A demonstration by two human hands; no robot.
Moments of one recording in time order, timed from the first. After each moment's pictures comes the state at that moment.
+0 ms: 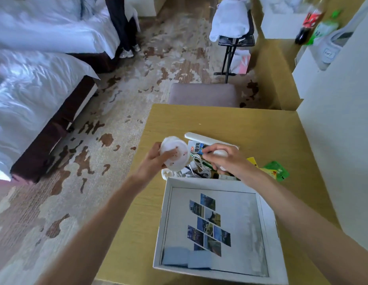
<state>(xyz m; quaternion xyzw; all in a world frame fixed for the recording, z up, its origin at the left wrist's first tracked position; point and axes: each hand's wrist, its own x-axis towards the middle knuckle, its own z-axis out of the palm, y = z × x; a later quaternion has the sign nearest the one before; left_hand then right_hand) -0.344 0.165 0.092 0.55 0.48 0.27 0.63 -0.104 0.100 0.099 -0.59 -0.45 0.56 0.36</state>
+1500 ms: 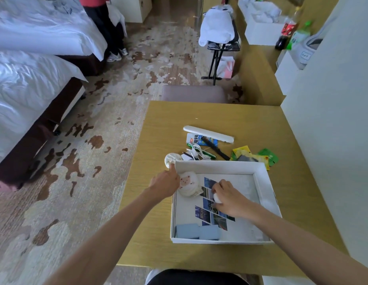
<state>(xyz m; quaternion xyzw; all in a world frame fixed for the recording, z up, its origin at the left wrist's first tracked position) -0.364 0.107 0.020 0.81 0.53 -0.04 0.24 -0.149 -0.011 -0.018 -0.68 -0.71 0.21 -0.03</state>
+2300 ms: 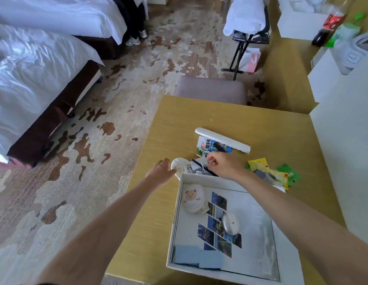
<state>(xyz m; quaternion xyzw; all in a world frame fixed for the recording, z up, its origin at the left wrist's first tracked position) -0.372 0.186 -0.011 0.71 0.61 -0.01 0.36 -0.138 0.144 0.022 -0.70 -0.64 0.30 0.10</state>
